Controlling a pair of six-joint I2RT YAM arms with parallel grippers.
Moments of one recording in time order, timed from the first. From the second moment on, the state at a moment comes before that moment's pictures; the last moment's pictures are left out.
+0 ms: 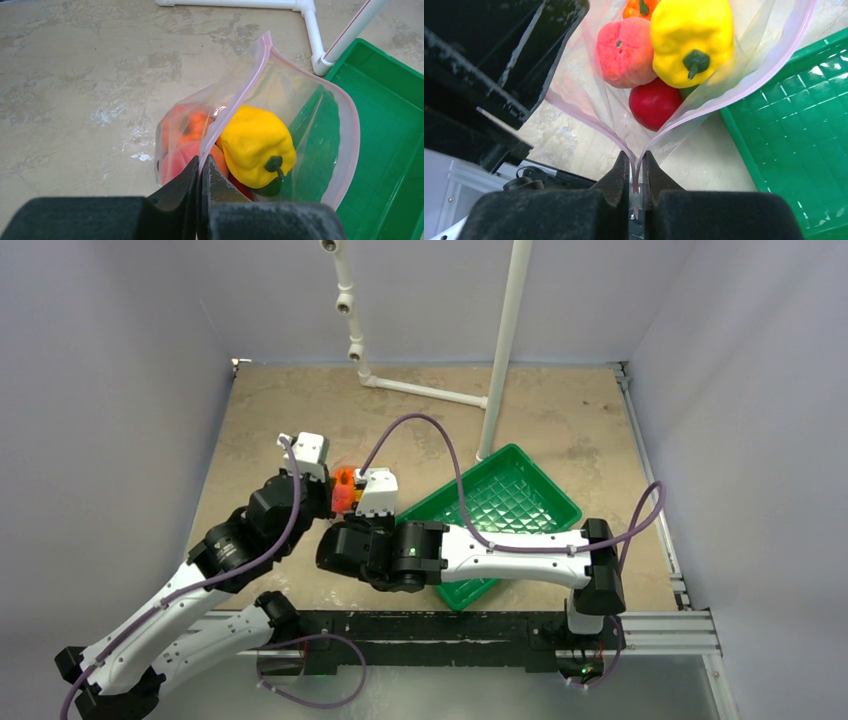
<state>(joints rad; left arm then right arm) -0.81 0.70 0.91 -0.60 -0.53 -0.26 1.49 1.80 1.76 -0.89 0.85 1.14</state>
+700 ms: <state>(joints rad) -0.81 0.68 0.93 -0.65 -0.33 -0.54 1.29 1.54 1.57 -0.78 0.74 0.88</state>
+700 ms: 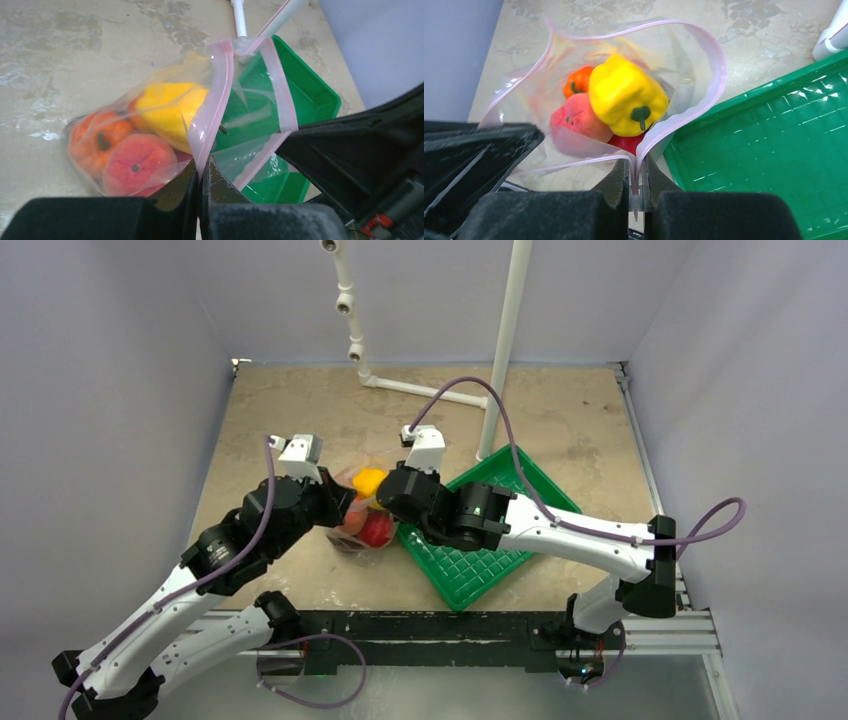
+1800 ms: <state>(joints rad) -0.81 0.52 1.18 -0.96 -0.46 -0.66 1.19 1.37 1.38 -0.34 0.44 0.07</state>
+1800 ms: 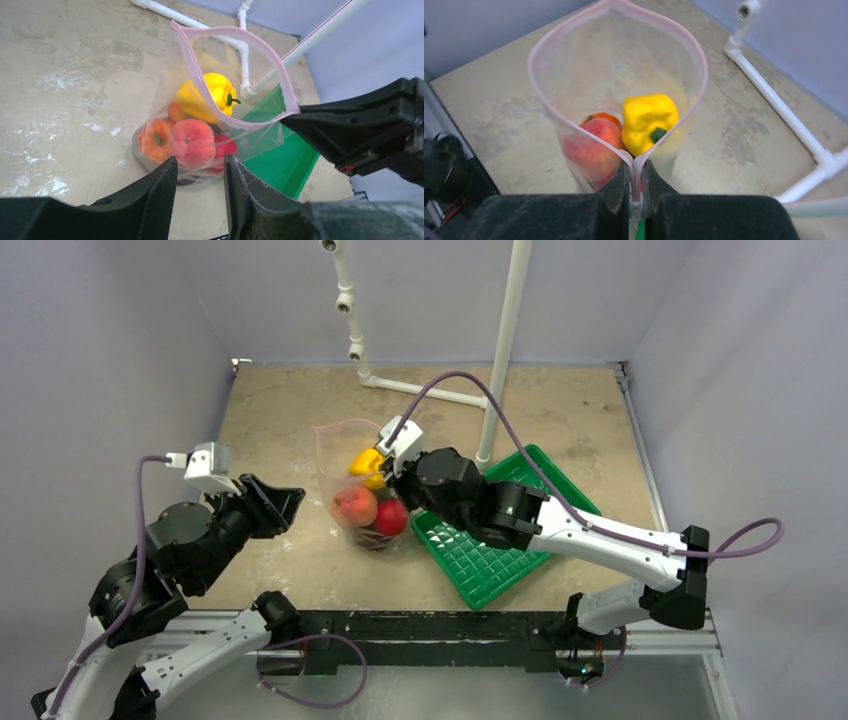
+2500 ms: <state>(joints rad) -0.81 0.58 1.31 -0.84 -0.10 -0.26 1.29 1.33 1.32 -0.31 0.07 -0.36</state>
